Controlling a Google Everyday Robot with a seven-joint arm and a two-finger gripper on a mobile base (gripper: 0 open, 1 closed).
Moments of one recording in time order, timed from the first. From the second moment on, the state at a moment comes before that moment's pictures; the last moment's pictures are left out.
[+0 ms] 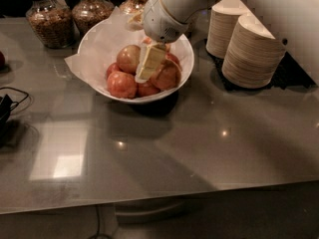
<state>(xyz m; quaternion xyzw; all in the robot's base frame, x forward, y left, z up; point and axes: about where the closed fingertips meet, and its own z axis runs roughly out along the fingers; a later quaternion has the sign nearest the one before) 0.606 0.043 0.949 -0.77 0.54 0.09 0.33</state>
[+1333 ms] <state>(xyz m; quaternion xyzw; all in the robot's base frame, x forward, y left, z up) 0.643 0.044 0.919 -0.80 0.51 0.06 0.31</state>
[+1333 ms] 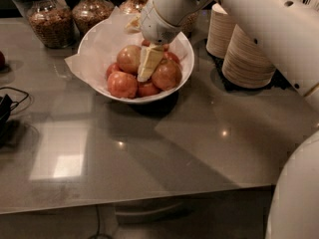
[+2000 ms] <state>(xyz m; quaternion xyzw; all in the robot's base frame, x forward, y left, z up) 0.645 0.045 0.914 -0.80 0.51 0.06 0.30</state>
